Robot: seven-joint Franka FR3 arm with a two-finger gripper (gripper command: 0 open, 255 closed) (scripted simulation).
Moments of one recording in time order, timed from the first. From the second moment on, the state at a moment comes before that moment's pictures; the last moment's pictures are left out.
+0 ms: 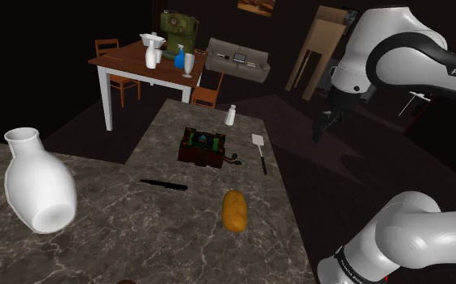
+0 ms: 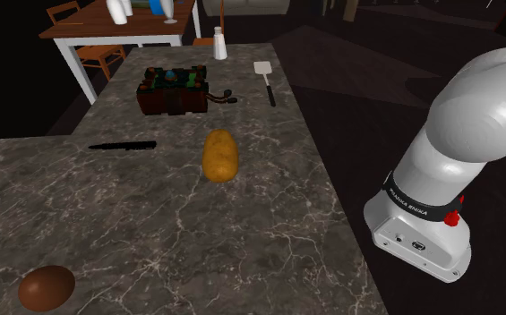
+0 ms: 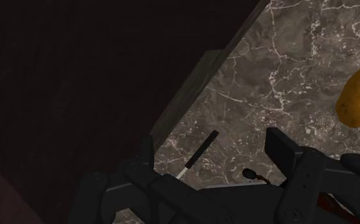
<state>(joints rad) 0.01 -0.83 0.07 -2.44 -0.12 1.59 0.10</state>
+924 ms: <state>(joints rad) 0.09 -0.99 0.12 -2.88 0.24 2.03 0.37</state>
